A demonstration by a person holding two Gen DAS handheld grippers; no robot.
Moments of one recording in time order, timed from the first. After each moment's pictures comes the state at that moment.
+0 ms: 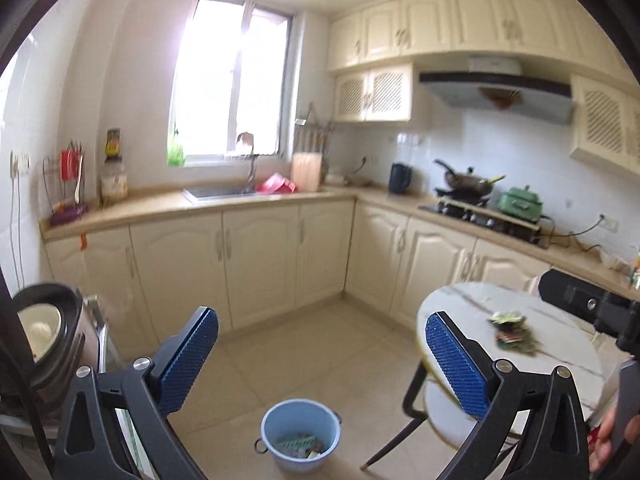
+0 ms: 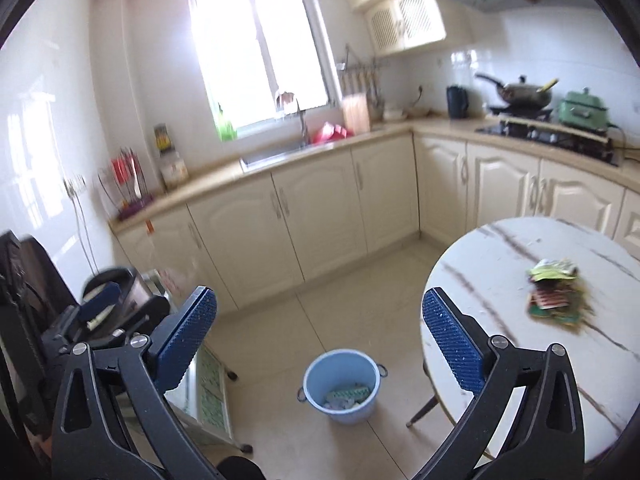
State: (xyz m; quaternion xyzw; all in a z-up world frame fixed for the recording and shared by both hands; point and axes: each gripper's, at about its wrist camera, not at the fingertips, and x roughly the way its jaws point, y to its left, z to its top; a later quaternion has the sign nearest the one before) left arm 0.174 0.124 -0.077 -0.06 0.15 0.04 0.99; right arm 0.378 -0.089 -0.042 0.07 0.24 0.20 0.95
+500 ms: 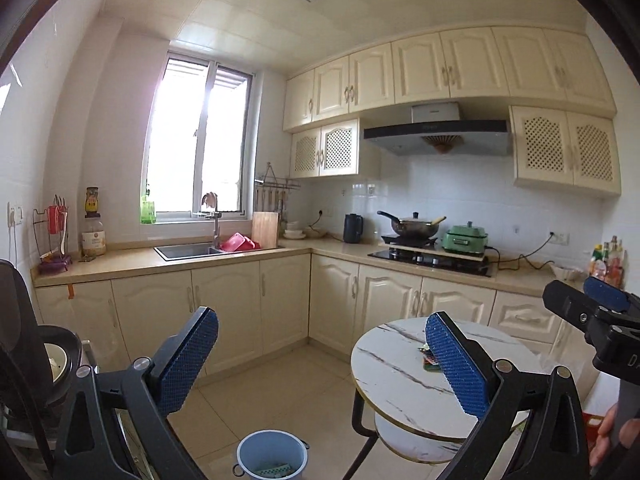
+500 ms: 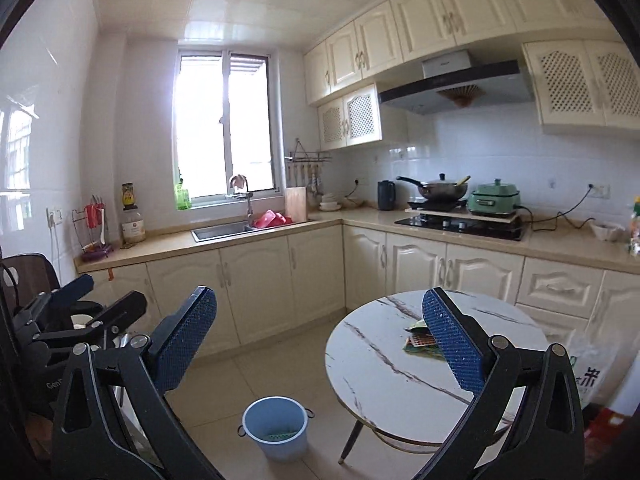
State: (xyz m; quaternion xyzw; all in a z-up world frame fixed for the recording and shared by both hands) left arm -0.059 0.141 -0.102 -0.04 0.06 -0.02 1.00; right arm 0.208 -0.148 0.048 0.02 0.12 0.06 0.99
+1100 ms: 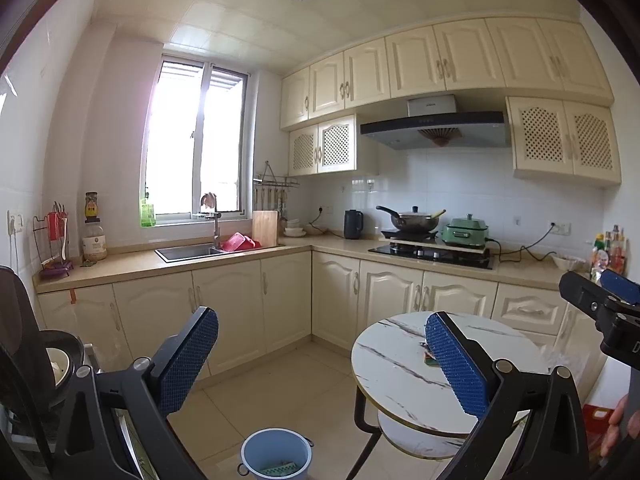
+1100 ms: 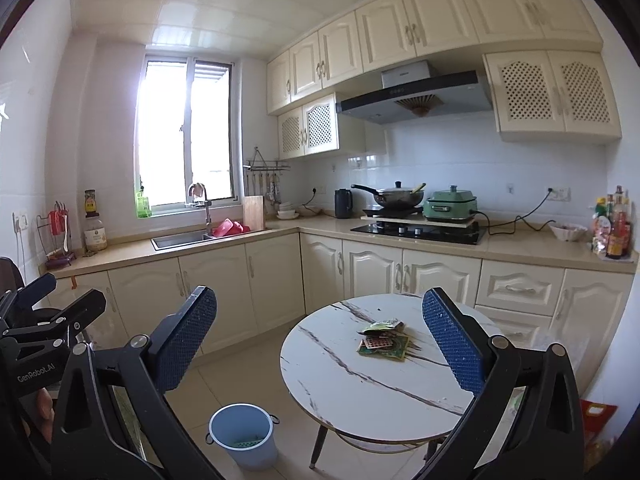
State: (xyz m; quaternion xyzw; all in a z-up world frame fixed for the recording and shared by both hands) left arm -0.003 0.096 -0.094 -0.02 0.07 -0.02 1.00; right arm 0.198 -0.169 0.045 0.02 0.11 0.01 0.99
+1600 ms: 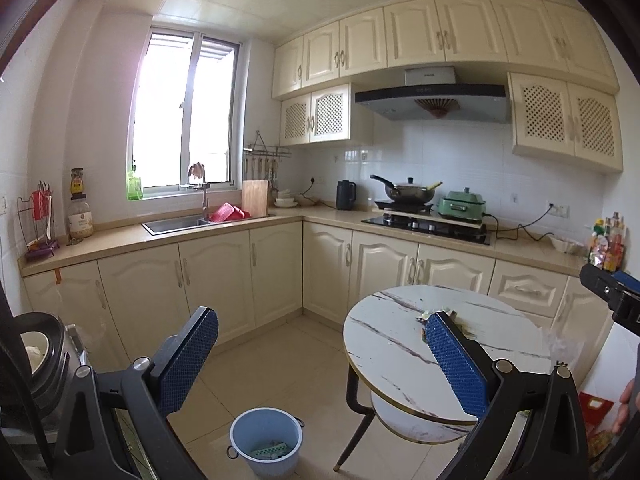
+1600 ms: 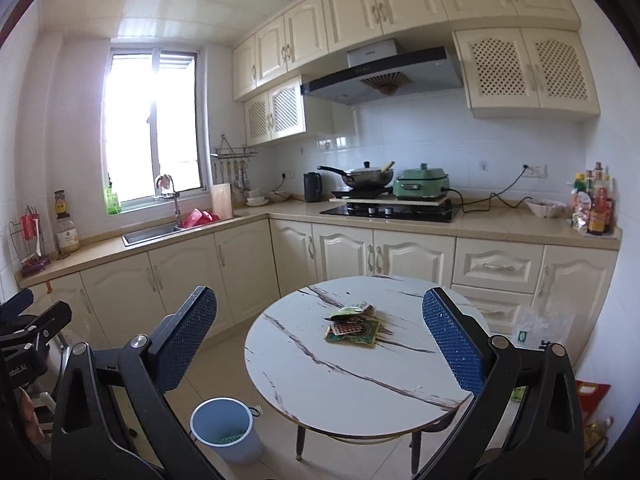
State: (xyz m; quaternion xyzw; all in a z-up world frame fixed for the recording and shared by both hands) left arm 0.083 0.087 -0.088 -0.03 0.13 -0.04 0.99; right arm 0.236 -0.230 0.008 0.04 0.15 -0.06 0.99
